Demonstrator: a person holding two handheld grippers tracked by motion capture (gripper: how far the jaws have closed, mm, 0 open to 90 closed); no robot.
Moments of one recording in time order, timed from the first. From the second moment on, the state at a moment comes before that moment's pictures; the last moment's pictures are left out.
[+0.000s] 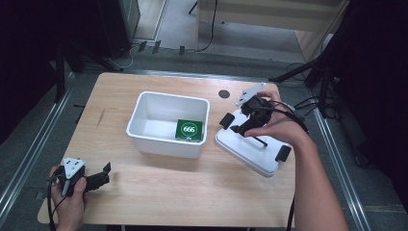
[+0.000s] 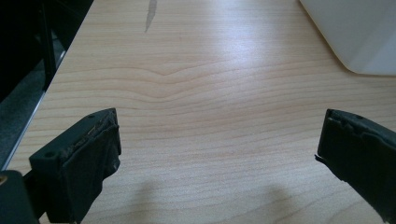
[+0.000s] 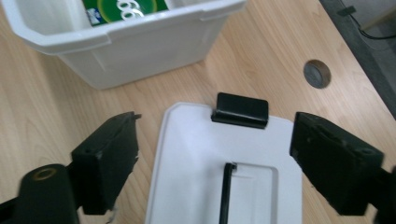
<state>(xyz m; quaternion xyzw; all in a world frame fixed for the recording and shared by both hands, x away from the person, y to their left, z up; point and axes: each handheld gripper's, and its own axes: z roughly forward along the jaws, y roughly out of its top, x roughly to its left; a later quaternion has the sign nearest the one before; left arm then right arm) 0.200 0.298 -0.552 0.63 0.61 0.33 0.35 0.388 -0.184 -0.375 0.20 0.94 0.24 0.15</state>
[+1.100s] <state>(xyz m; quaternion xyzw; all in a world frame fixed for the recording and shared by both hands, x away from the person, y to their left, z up) 0.201 0.297 -0.552 0.63 0.61 0.33 0.35 0.401 -0.225 -0.438 0.27 0.94 0.15 0.12</state>
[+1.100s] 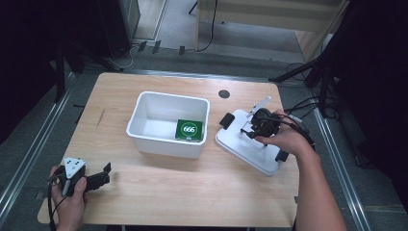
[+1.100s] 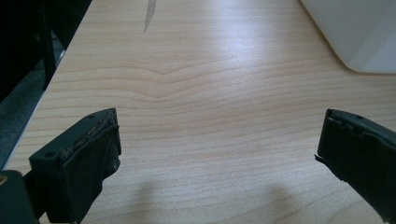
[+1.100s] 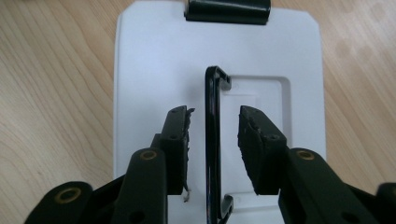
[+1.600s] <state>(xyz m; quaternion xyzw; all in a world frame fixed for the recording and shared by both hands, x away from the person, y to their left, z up) 0.201 0.298 -0.552 0.63 0.61 0.33 0.34 0.401 -0.241 -0.466 0.25 0.95 0.11 0.15</state>
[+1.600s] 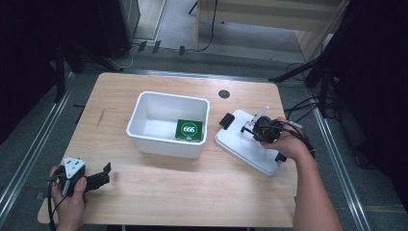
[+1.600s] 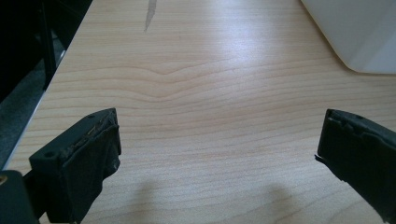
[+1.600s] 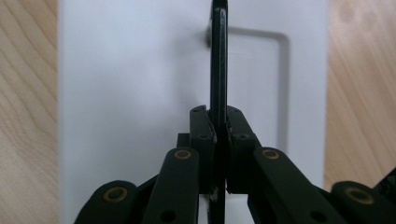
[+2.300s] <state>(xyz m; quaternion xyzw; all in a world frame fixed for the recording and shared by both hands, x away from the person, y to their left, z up) 0.201 0.298 -0.552 0.63 0.61 0.33 0.34 0.405 -0.234 -0.383 0.21 0.94 0.17 0.19</state>
